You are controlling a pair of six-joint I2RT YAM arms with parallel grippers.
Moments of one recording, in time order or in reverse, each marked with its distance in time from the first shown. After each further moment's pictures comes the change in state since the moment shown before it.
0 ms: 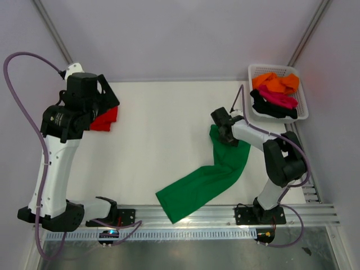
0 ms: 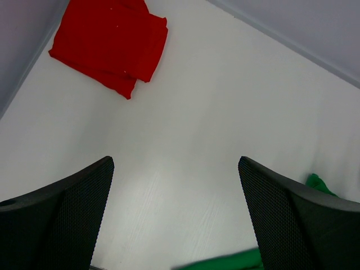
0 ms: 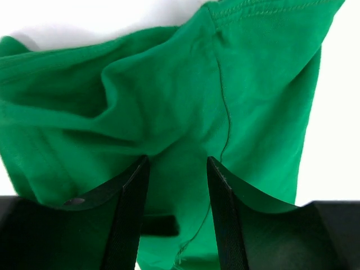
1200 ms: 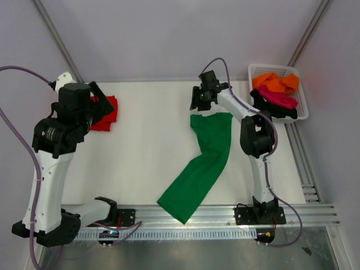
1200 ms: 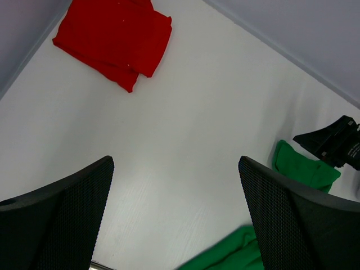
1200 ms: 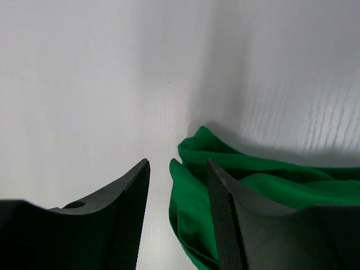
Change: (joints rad) left arm 0.000 -0.101 -0.064 -0.011 -0.020 -0.068; right arm -0.051 0.542 0.875 0.000 -0.663 -0.349
